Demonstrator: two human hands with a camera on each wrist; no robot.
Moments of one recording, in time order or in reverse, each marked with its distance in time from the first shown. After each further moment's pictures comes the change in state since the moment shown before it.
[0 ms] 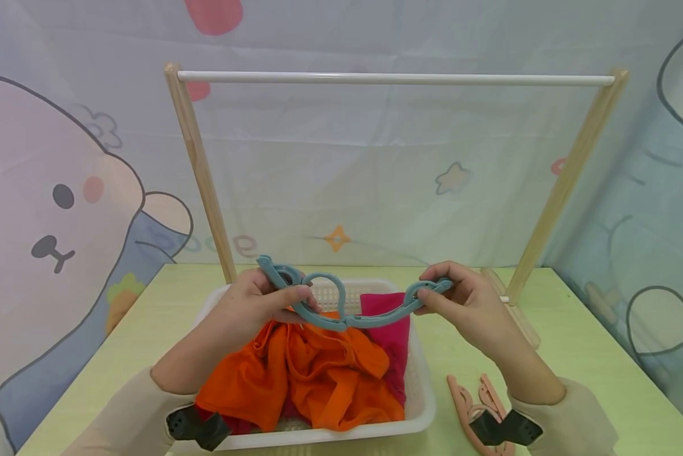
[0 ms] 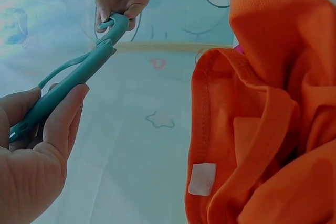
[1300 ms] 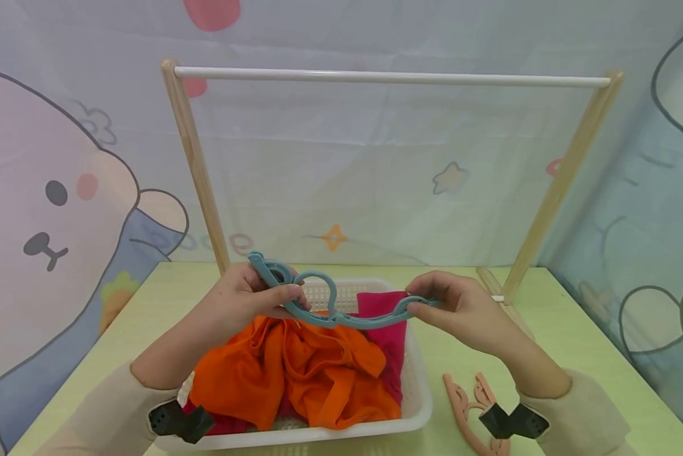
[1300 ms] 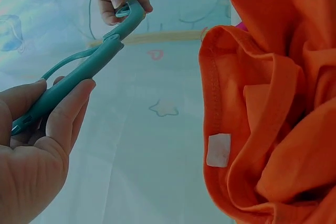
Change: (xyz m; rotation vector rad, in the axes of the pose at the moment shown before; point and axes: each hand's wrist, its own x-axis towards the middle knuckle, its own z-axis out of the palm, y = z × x) left_hand -0.007 0.014 -0.009 0.087 -0.026 -0.002; right_hand 0.001 0.000 -0.007 -0.209 -0.164 0.037
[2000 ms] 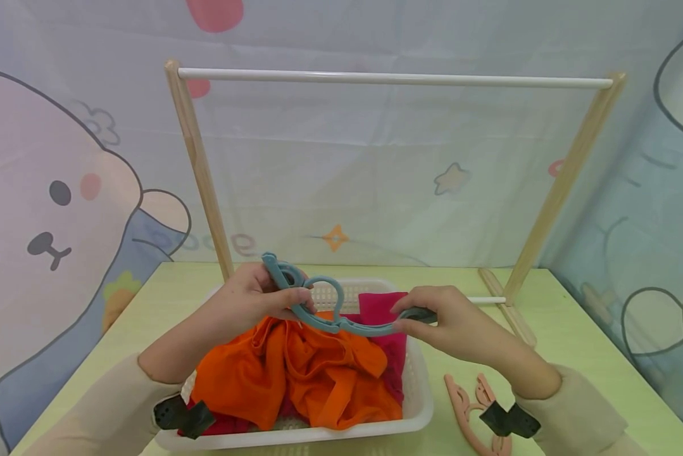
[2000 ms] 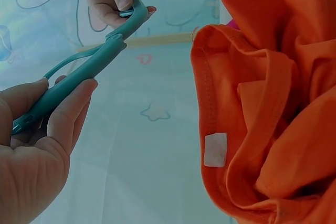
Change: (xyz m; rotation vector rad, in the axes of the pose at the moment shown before) left_hand 0.006 -0.002 0.001 0.042 -0.064 -0.004; right_hand 0.006 -0.001 0.009 -0.382 -0.159 -0.091
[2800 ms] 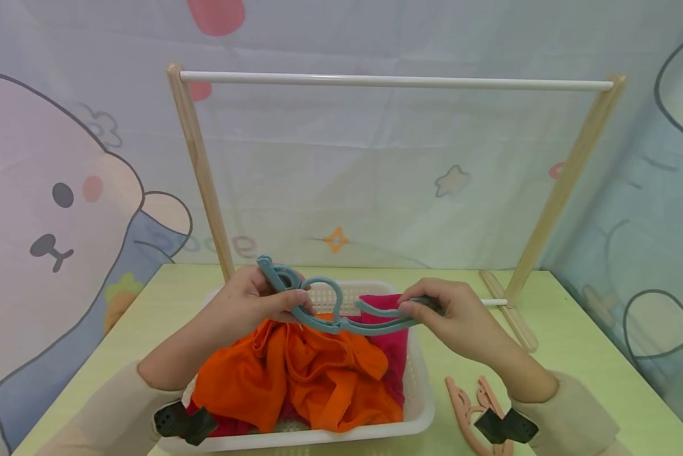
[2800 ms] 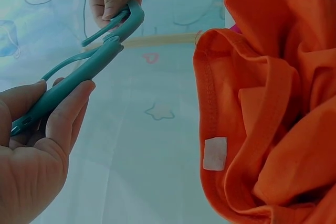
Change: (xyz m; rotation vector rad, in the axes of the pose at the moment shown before) left_hand -0.003 0.000 0.001 -0.011 0.044 0.002; right_hand 0.000 0.001 0.006 0.084 0.252 -0.010
